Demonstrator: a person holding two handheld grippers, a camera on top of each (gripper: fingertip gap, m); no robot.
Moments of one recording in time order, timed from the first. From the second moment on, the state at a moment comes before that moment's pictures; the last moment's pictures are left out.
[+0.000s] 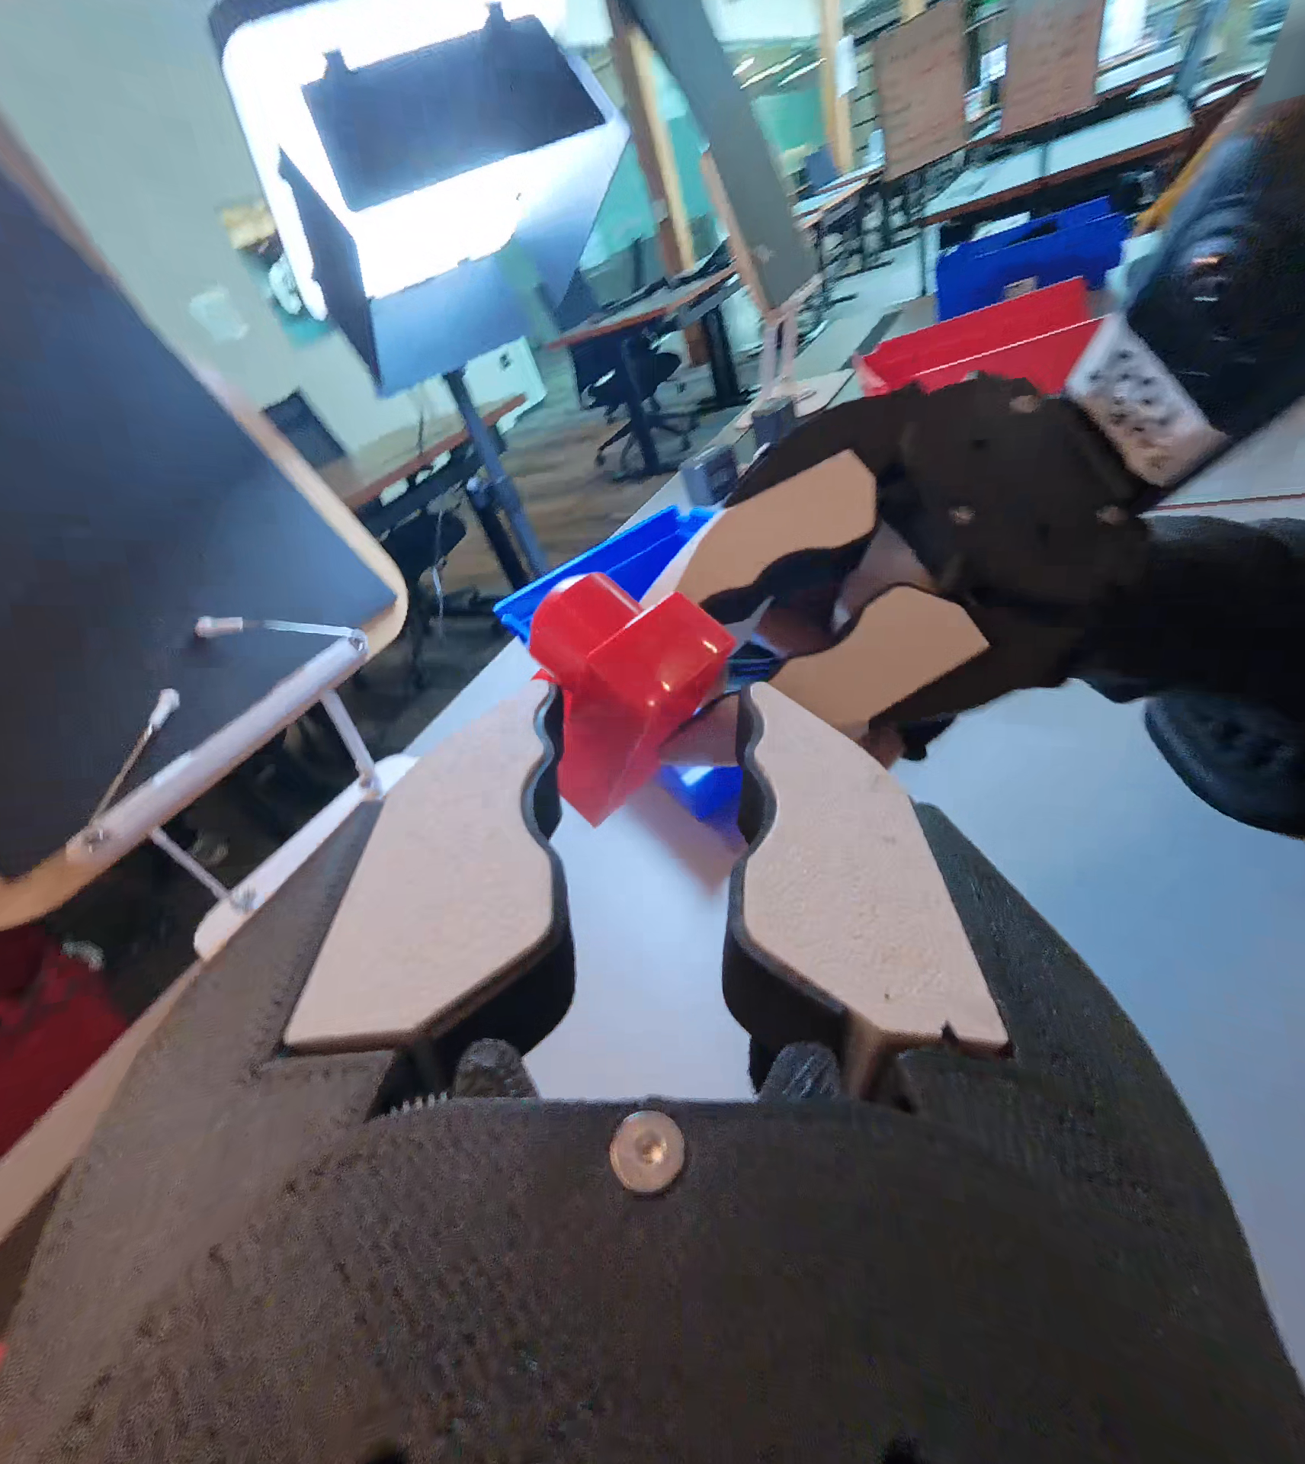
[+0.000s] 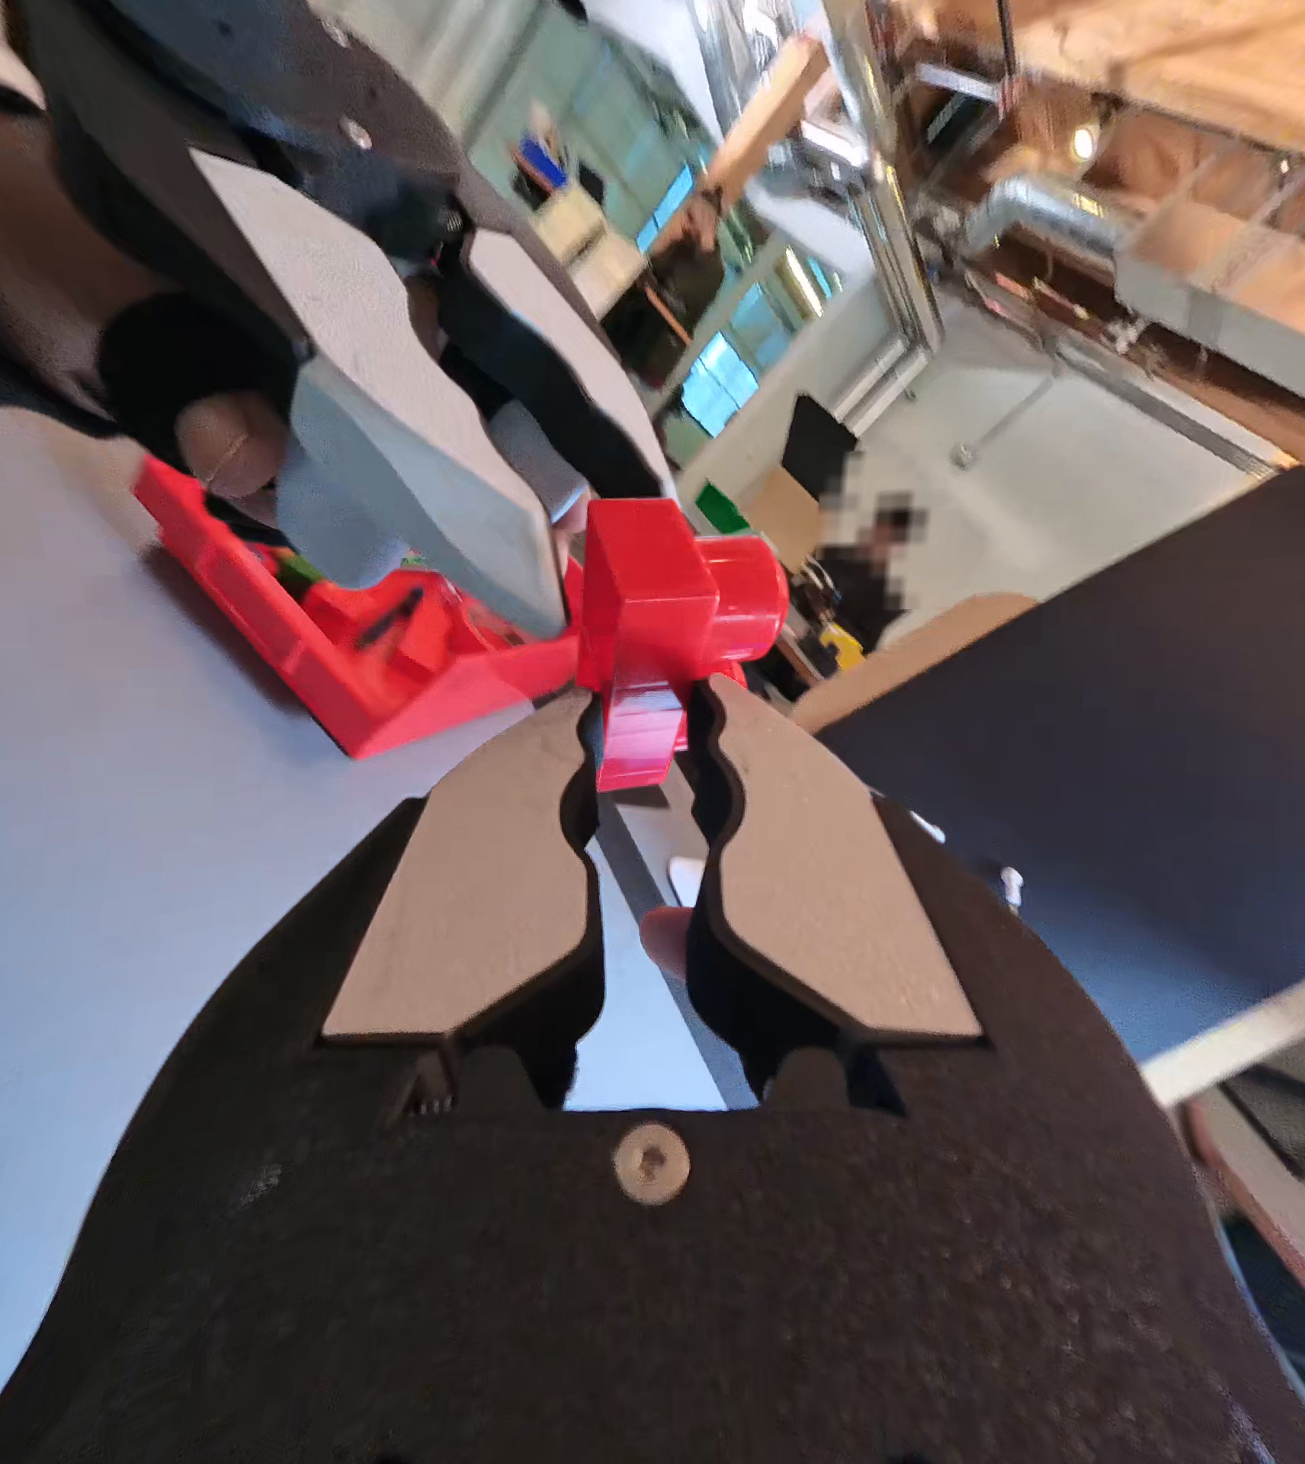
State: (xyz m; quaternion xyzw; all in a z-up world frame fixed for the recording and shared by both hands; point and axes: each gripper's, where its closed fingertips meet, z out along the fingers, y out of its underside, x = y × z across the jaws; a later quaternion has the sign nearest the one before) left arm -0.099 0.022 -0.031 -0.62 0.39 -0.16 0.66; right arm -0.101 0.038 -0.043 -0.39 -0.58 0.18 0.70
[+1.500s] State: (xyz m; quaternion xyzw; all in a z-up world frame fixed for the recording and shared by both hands) left arm -0.103 0.021 -0.086 -0.60 0.57 0.06 0.56; right arm -0.094 0.029 -0.077 -0.38 -0.70 0.13 0.60
